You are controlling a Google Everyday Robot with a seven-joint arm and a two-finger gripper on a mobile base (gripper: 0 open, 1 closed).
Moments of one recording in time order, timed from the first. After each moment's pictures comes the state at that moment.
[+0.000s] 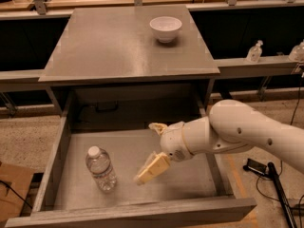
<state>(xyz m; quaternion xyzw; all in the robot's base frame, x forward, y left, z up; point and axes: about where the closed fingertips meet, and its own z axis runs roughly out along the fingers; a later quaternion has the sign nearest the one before) 0.454 0.023 0.727 -0.54 0.70 0.32 0.34</state>
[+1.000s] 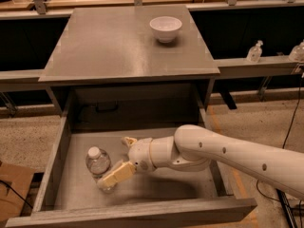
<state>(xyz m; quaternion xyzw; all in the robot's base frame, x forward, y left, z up) 0.462 0.123 0.671 -0.46 0.69 0.43 0.36</state>
